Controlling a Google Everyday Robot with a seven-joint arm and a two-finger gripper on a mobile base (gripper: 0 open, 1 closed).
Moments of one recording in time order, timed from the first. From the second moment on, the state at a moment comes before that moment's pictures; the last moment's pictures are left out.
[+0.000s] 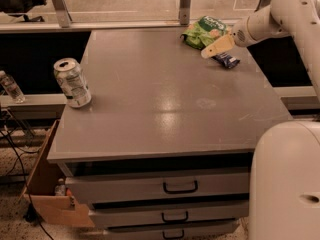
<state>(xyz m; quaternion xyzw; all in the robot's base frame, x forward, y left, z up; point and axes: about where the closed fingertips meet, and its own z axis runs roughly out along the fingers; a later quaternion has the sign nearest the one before) 0.824 -0.226 0.864 -0.33 0.84 0.10 0.41</state>
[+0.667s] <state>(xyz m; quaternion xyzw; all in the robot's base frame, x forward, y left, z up) 0.762 -0.302 0.915 -0.30 0.82 0.12 0.47</state>
